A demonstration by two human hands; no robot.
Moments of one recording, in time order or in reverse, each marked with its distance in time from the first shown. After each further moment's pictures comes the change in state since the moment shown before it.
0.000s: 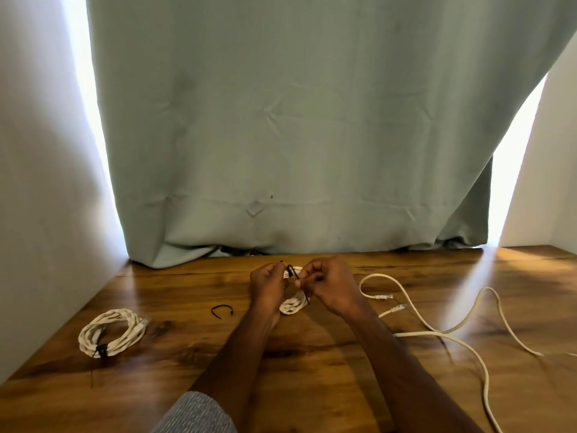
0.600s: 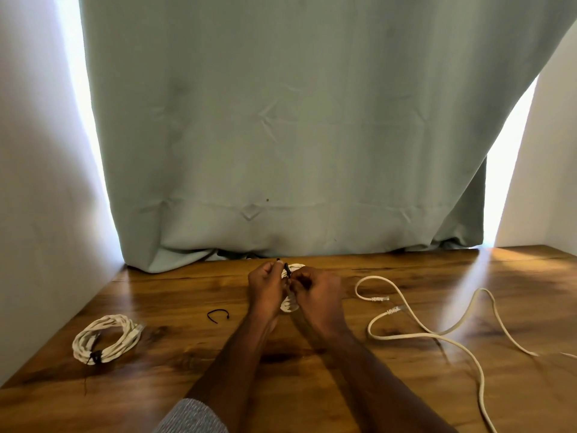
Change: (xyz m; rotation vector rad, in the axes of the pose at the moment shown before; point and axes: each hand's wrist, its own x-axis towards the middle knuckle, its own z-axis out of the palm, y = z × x) left_hand 0.001 0.000 0.005 0.007 -0.013 0.091; right_hand -0.012 0.003 0.038 -0.076 0.321 -0.136
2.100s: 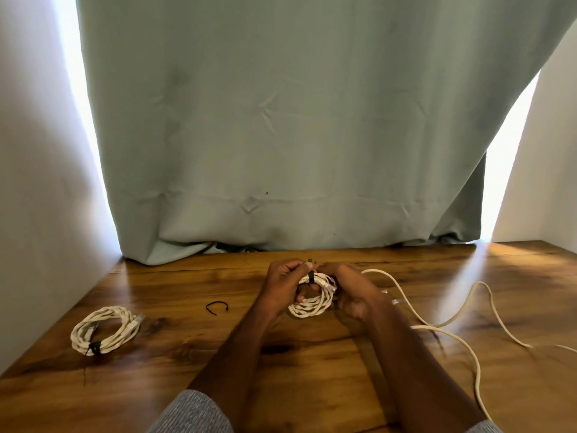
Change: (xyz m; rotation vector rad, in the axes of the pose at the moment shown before) left_hand -0.018 0.007 0.007 0.041 -0.429 0.110; right_hand 0.034 0.031 -0.045 0.552 -0.429 0.828
